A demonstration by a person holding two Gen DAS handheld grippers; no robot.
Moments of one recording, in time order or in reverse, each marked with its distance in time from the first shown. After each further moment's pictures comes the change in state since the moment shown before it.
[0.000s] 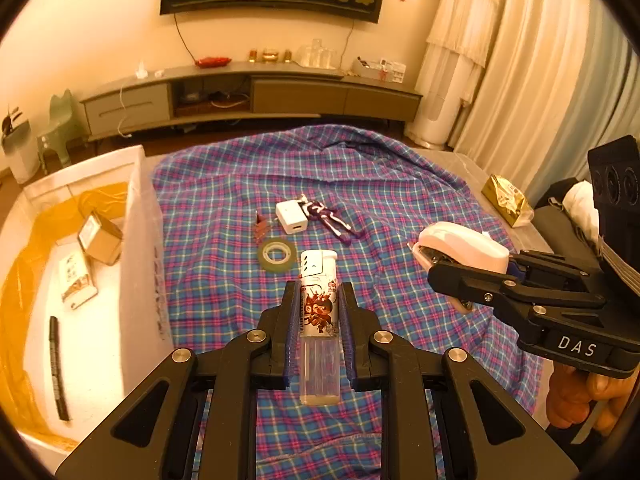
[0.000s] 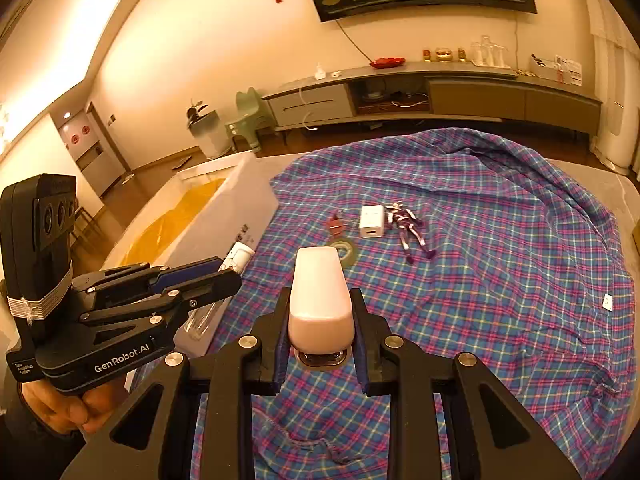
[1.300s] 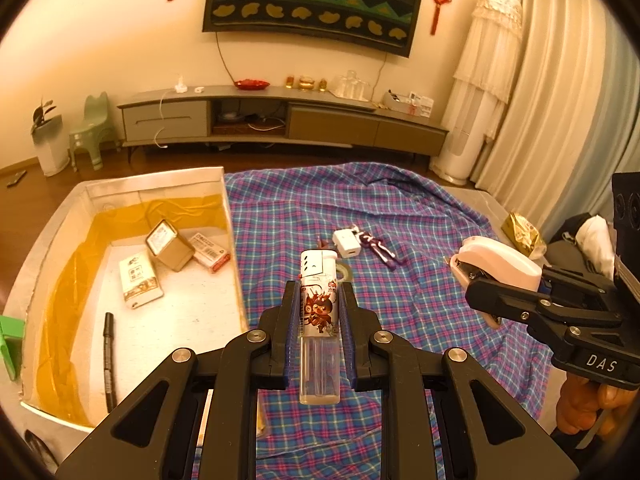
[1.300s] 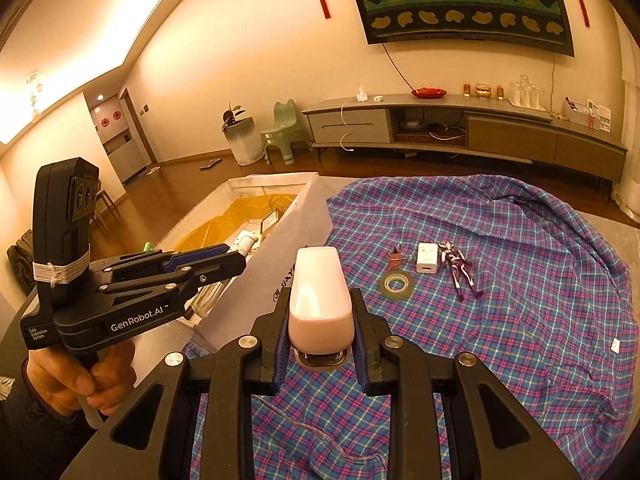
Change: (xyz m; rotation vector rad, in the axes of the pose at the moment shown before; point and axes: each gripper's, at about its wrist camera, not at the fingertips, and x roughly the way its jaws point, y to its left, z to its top) left arm -0.056 0.062 -0.002 -0.084 -0.098 0.066; right arm -0.016 0.070 0.011 -0.131 -0.071 0.058
